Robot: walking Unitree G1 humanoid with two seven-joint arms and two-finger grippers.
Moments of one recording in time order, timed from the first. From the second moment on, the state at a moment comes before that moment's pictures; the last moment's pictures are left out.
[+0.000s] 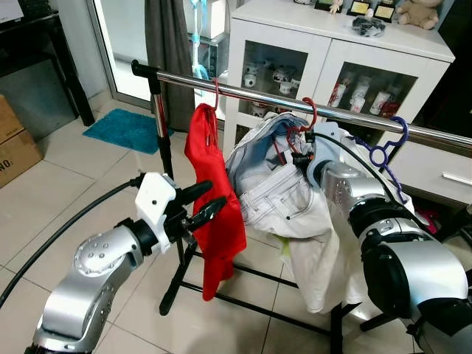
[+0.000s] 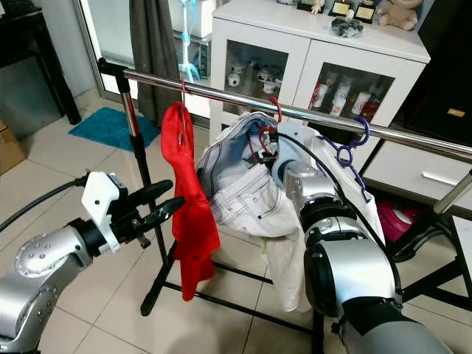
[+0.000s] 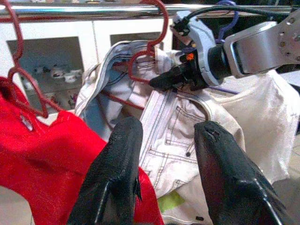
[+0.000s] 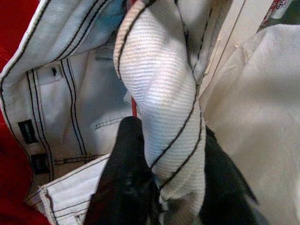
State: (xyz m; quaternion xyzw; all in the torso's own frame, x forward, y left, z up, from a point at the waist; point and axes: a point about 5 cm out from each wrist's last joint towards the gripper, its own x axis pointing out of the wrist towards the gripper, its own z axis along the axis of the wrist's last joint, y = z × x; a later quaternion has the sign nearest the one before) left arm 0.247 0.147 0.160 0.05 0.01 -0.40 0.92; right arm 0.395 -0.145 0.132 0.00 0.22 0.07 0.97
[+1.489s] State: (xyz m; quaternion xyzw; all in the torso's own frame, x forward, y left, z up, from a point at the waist) left arm 0.262 0.153 0.144 0.05 0.04 -0.25 0.97; right arm 0.279 -0.144 0.118 0.07 0.10 0.11 0.99
